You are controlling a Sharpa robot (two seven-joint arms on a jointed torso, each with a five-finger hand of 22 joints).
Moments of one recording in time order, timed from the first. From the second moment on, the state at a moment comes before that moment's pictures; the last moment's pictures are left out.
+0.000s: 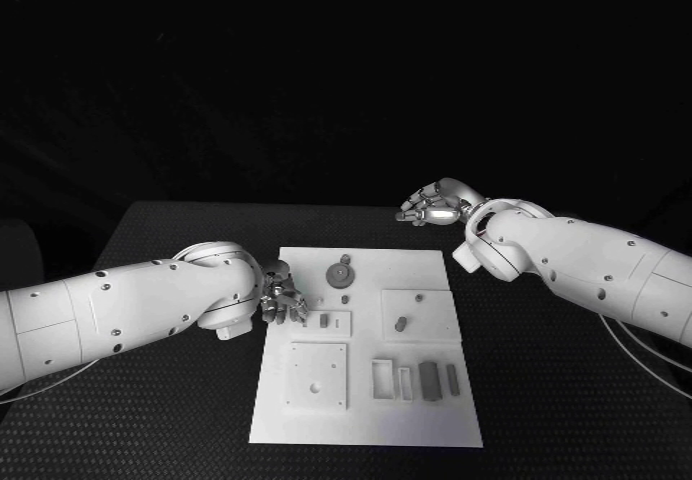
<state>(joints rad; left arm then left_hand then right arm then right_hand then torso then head) 1.35 -0.71 -0.23 1.45 -0.99 0.03 -0.57 0.95 0.07 0.46 -0.27 0.36 1.10 0.06 0.35 0.68 1.38 -0.03 0.60 0.66 1.15 -0.09 1.09 0.49 0.02 0.82 -0.10 0.82 1.31 1.26 -0.62 -0.01 1.13 -0.85 -0.29 -0.01 1.01 -0.22 0.56 -0.09 0.37 0.75 0.20 0.29 0.41 0.75 0.18 0.67 0.07 0.74 0.17 0.56 0.51 0.22 0.54 0.23 0.45 1.06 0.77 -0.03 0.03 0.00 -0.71</state>
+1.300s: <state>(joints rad) 1.34 -0.70 -0.23 1.44 -1.03 0.04 -0.57 0.95 0.07 0.45 -0.28 0.37 1.11 0.06 0.35 0.69 1.38 -0.03 0.60 0.66 1.16 -0.08 1.09 0.49 0.02 0.83 -0.10 0.82 1.31 1.26 -0.63 -0.01 1.13 -0.85 -0.29 -0.01 1.01 -0.22 0.56 -0.09 0.37 0.74 0.19 0.29 0.41 0.76 0.18 0.66 0.07 0.74 0.17 0.56 0.50 0.22 0.54 0.23 0.44 1.06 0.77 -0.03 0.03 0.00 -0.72</state>
